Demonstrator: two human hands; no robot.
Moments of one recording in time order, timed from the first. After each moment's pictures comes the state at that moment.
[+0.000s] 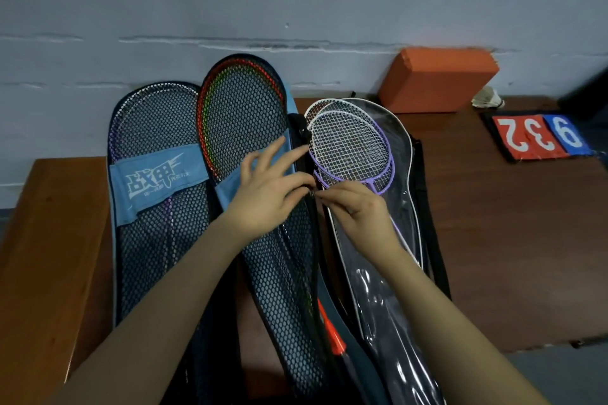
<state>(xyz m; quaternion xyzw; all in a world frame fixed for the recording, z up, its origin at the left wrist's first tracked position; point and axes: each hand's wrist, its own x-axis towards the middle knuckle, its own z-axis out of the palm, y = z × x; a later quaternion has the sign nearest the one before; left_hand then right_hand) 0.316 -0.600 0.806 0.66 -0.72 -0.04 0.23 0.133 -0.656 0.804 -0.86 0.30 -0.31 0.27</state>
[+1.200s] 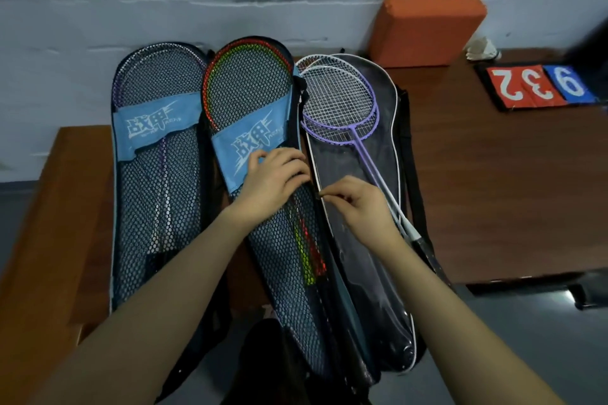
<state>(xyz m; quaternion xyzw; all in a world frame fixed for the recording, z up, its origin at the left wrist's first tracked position) 0.229 -0.539 0.770 0.67 -0.70 -0.05 0.25 0.040 -0.584 0.782 -0.80 0.37 -0.26 0.40</state>
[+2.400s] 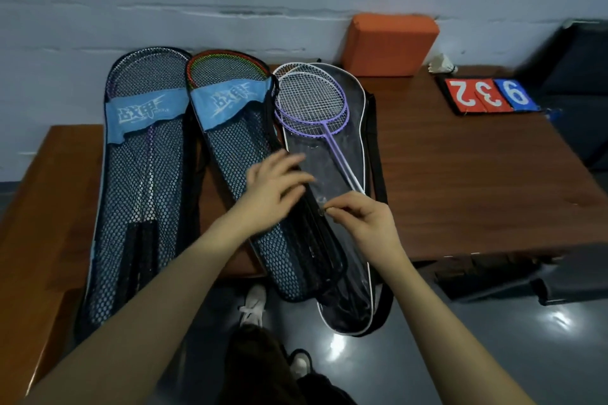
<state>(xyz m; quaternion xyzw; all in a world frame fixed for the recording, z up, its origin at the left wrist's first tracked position) 0.151 -0.489 0.788 0.67 -0.67 -0.12 0.29 -0.046 -0.527 0.808 -0.73 0.35 -0.32 0.49</state>
